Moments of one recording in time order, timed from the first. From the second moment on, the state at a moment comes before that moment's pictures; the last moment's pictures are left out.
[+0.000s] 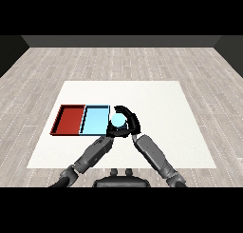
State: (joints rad) left arm -0.53 0.00 -0.63 -0.92 0.71 0.41 -0.64; right arm -0.44 -0.01 0.49 -1.42 -0.22 -0.42 -0.15
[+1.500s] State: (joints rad) left arm -0.64 0.27 -0.43 -0.80 0.51 0.49 -0.41; right arm -0.10 -0.09 0.13 -1.68 -0.43 -0.22 -0.29
